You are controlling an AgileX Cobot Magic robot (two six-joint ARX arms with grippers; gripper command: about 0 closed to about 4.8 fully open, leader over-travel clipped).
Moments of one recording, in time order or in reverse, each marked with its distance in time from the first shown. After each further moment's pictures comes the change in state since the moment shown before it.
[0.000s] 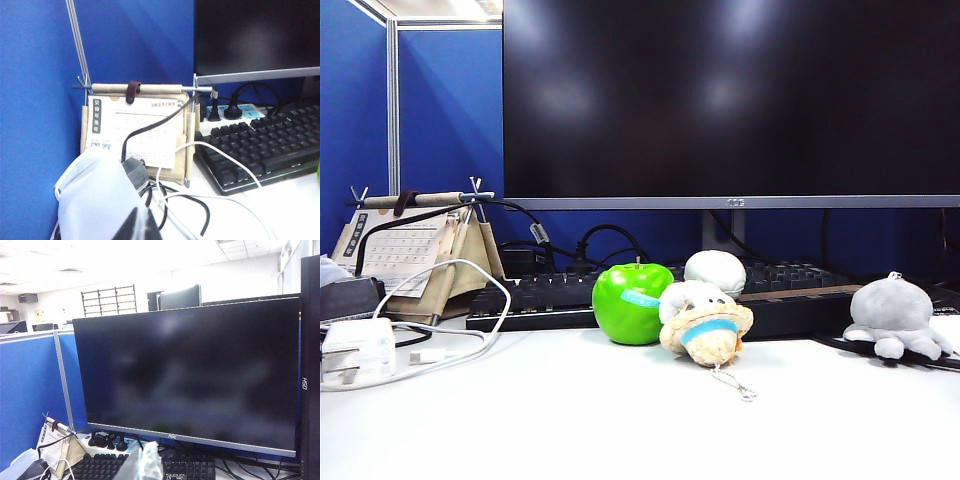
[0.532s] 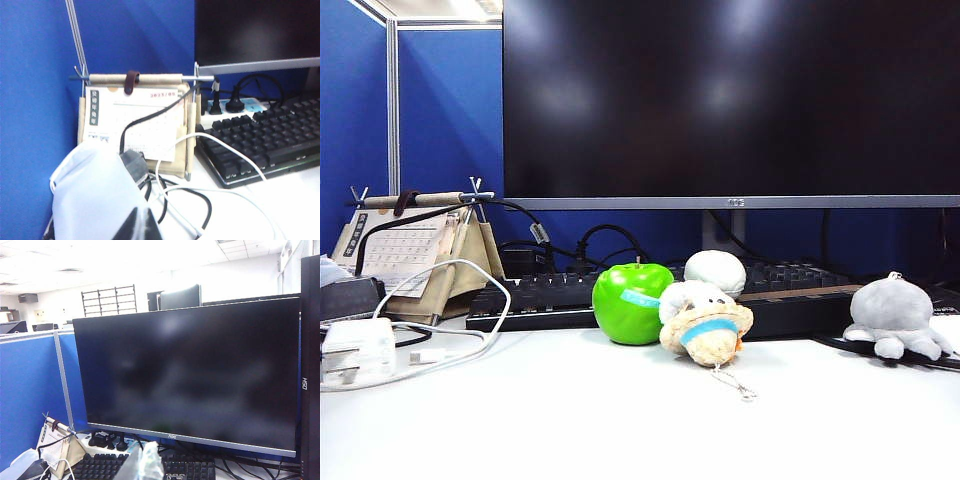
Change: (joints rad) left arm 0.000 0.000 -0.085 0.089 0.000 0.003; right arm 0.000 0.000 0.000 0.000 0.000 0.000
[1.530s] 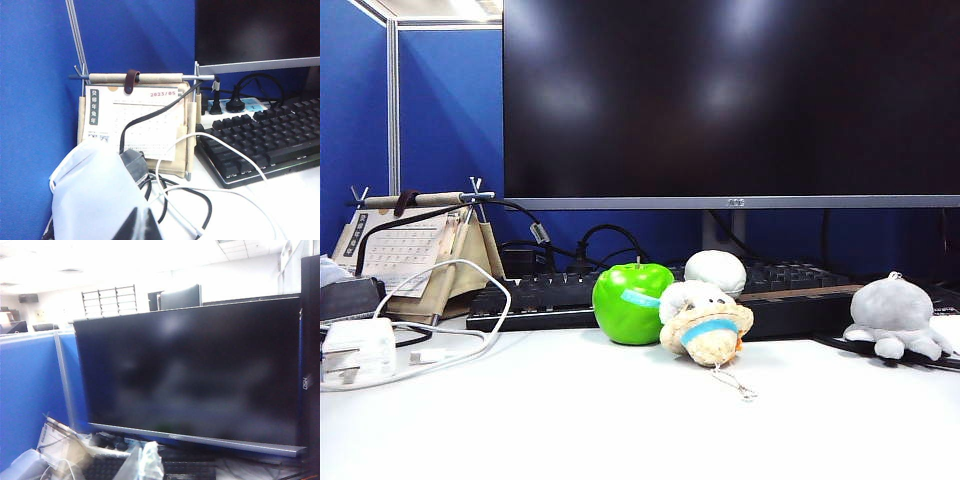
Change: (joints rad) left arm 0.000 0.000 -0.008 0.011 0.000 0.000; right arm 0.000 0.000 0.000 0.002 0.000 0.028
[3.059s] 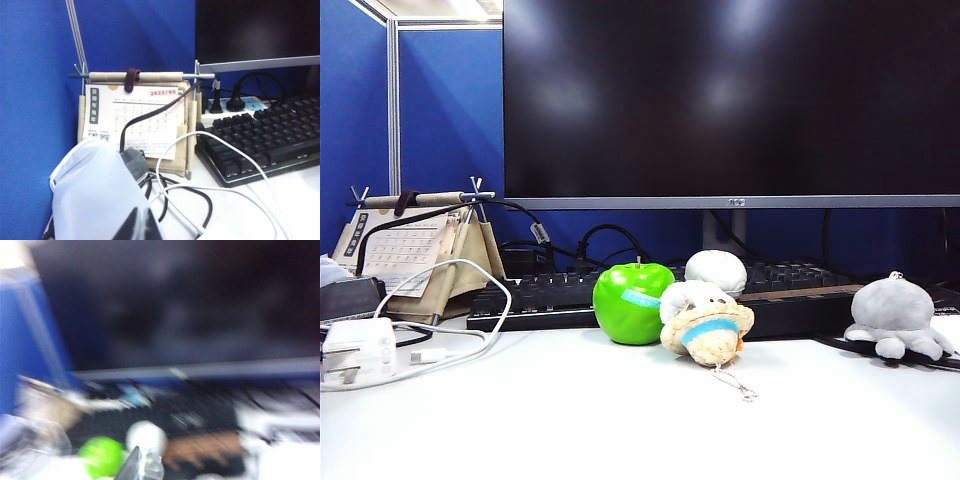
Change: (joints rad) left arm 0.000 0.000 0.000 -0.004 0.000 0.000; right arm 0.000 -0.001 -0.645 0.446 0.044 0.140
